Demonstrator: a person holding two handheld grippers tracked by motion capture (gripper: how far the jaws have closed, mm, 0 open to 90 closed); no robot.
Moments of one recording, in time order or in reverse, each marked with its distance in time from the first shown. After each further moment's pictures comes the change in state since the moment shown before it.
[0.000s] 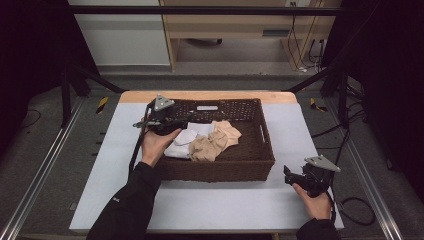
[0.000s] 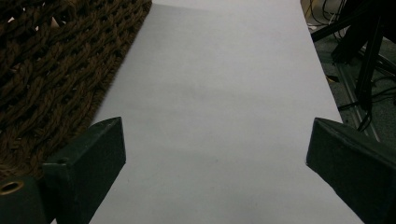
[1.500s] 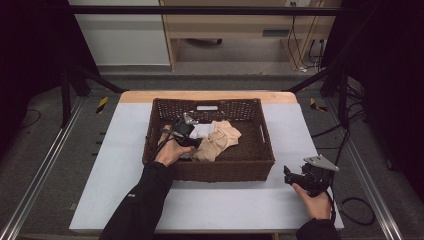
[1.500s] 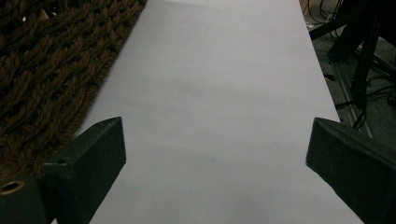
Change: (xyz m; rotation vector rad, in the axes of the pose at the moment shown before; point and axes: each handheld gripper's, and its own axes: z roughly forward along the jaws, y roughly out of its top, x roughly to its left) left arm -0.024 -0.050 0.064 0.368 -0.035 0.163; right arm 0.000 0.000 0.003 0.013 -0.016 -0.016
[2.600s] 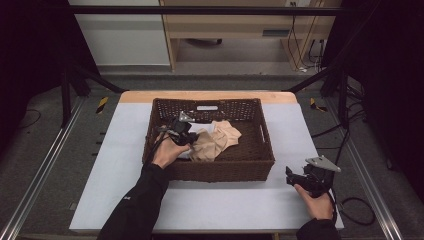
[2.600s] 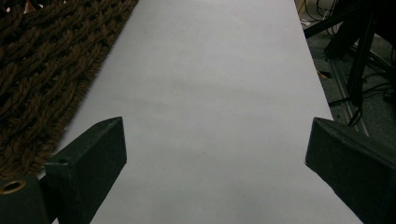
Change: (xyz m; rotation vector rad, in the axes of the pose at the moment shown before) left arm 0.006 0.002 -0.022 -0.082 -0.104 -0.067; right arm -0.005 -0.003 -0.001 0.009 -0.013 -0.001
